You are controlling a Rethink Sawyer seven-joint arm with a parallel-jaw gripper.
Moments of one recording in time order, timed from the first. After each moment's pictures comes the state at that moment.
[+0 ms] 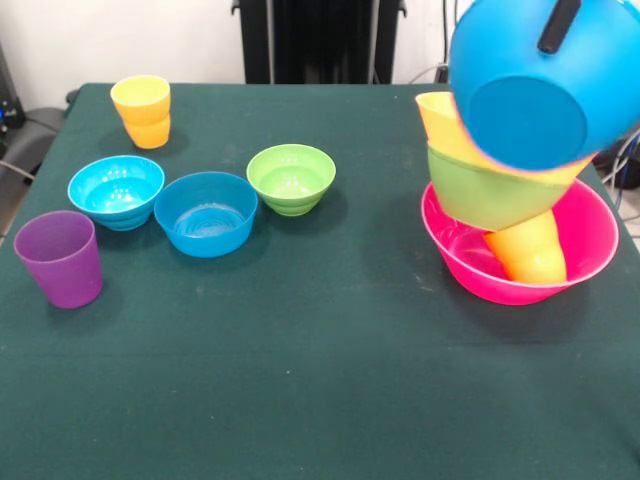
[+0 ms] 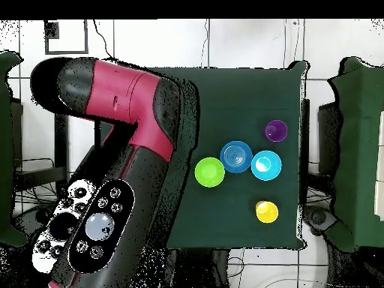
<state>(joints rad) 0.31 -0.40 -0.74 1.04 0.53 1.05 3.44</state>
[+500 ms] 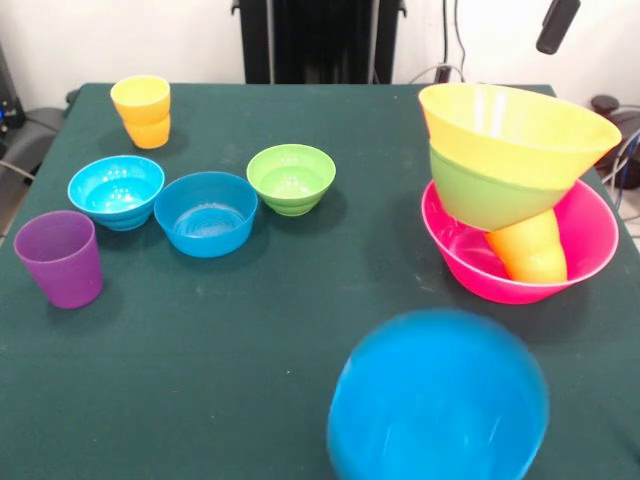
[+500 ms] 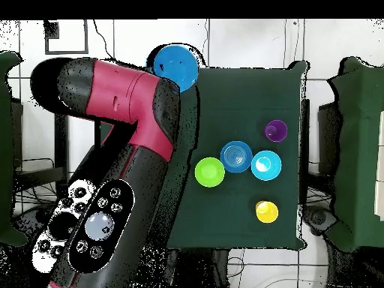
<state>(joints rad) 0.31 -0.40 -0.74 1.04 0.52 1.05 3.44</state>
